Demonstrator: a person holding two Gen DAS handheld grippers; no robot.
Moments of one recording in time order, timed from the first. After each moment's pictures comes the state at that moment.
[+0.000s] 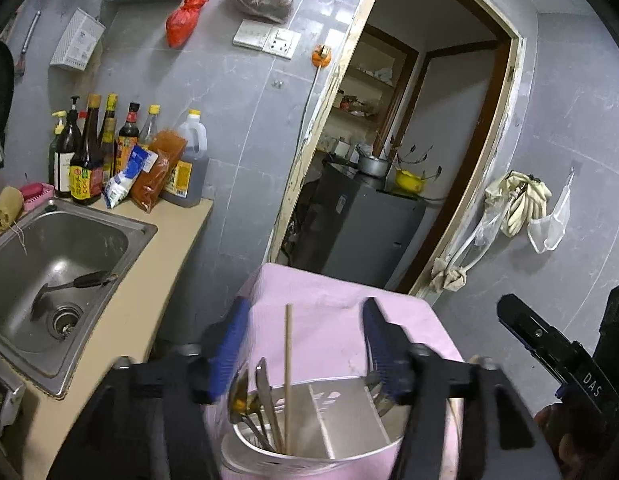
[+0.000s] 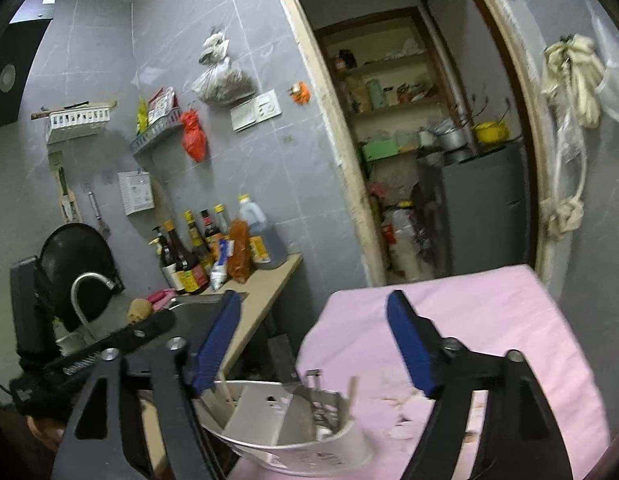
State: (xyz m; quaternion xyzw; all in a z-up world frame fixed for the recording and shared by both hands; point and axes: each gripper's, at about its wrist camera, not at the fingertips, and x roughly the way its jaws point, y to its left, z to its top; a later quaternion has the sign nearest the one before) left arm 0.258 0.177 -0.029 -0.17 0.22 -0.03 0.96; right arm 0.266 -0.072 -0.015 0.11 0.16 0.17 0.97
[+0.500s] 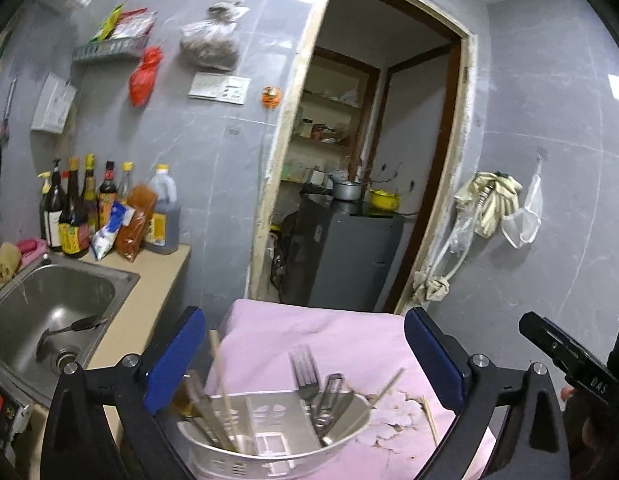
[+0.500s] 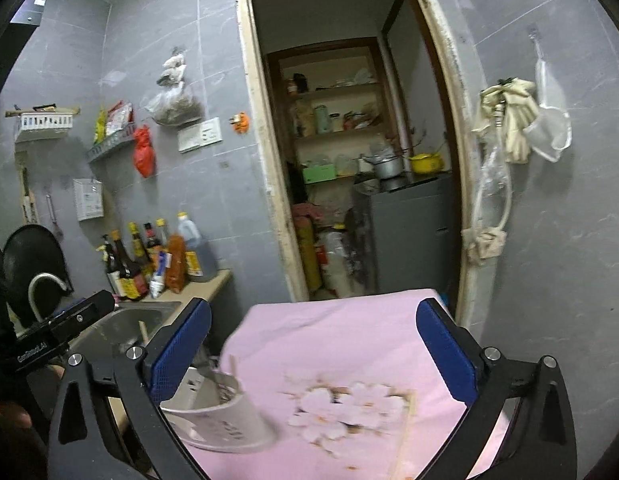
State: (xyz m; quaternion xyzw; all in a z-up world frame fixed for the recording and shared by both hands) left arm 0.225 0.106 0.009 -0.11 0.16 -0.04 0.98; right arm 0.221 -0.157 0.014 0.07 0.15 0.06 0.98
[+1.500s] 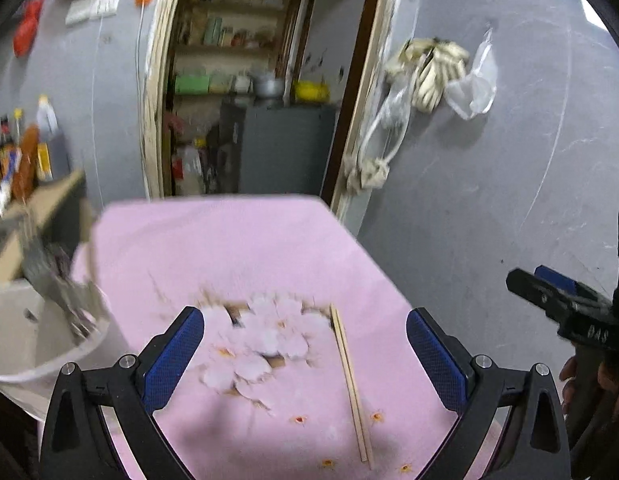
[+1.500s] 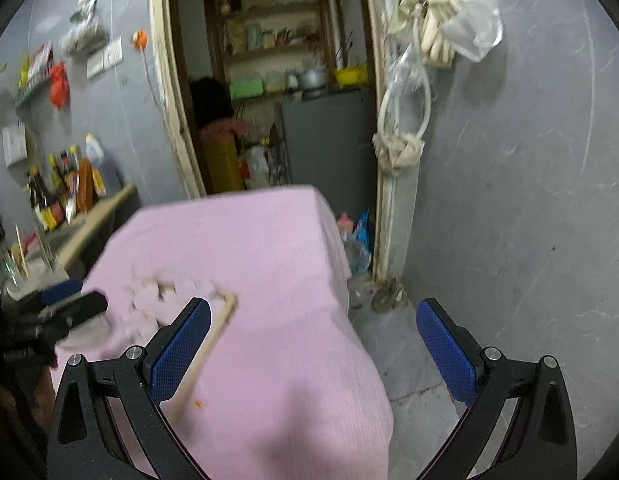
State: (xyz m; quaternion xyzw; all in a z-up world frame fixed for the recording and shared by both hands) left arm 0.291 -0.080 -0.104 -0.05 0.32 -0.15 0.94; right arm 0.265 -0.321 -0.116 0.05 0.32 -0.01 0.95
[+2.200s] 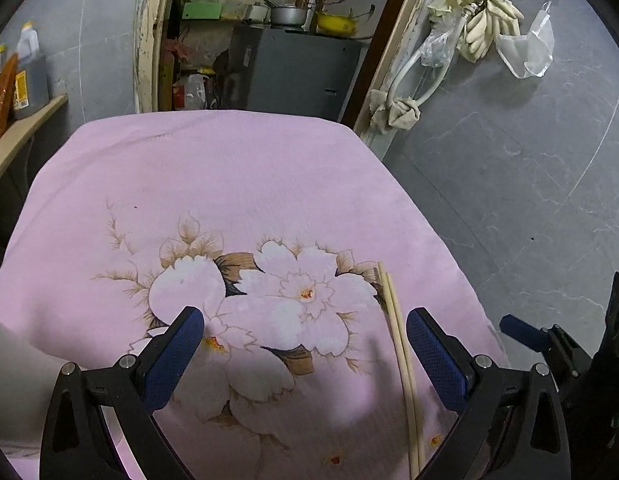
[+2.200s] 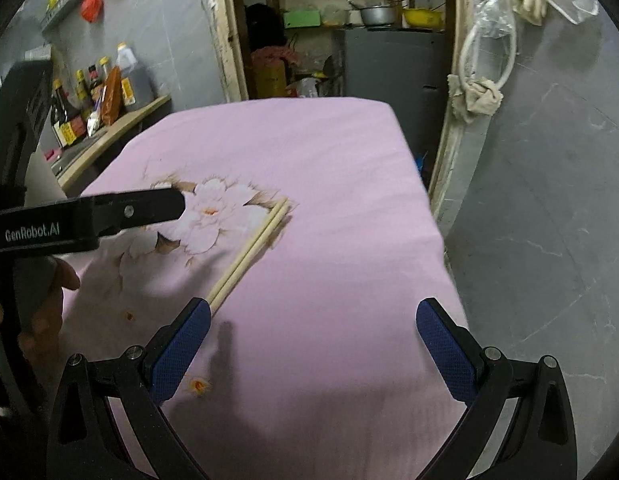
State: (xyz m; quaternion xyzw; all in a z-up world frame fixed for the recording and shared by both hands) left arm 0.367 -0.083 -0.180 -0.08 0.42 -0.14 0.89; right arm 0.310 -0.255 -0.201 -0.01 0.41 0.07 0.91
